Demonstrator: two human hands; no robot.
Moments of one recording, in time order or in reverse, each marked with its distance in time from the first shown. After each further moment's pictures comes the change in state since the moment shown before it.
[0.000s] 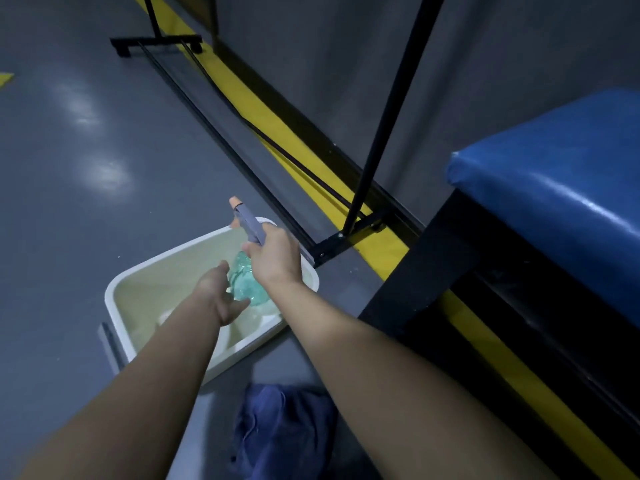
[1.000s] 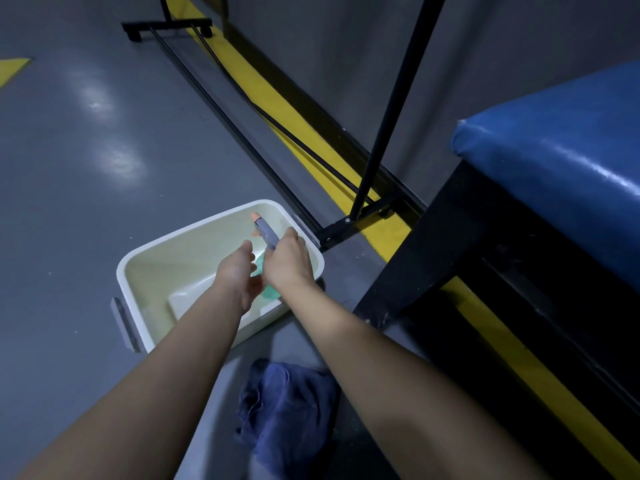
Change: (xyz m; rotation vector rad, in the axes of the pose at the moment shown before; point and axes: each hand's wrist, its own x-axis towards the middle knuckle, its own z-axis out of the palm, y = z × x) left_hand -0.011 -0.021 0.015 0.104 0.036 0.159; right_hand -0.009 0.032 0.006 -0.192 -0.029 0.125
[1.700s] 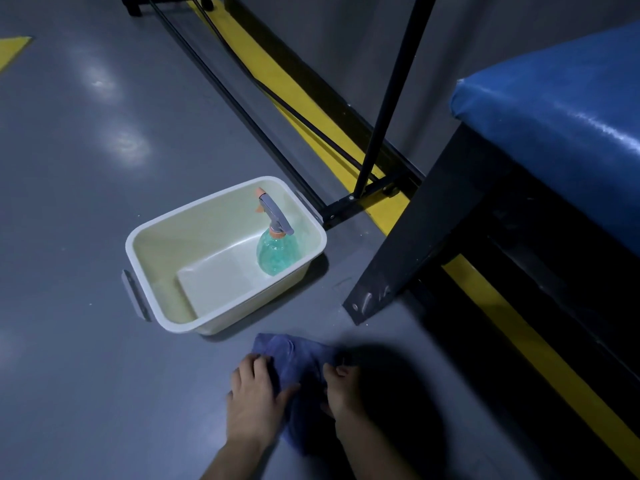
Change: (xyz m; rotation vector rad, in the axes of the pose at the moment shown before) left_hand -0.054 -0.192 -0.078 1.385 0.107 0.405; right_hand -0.100 0.228 0.095 0.476 0.084 0.679
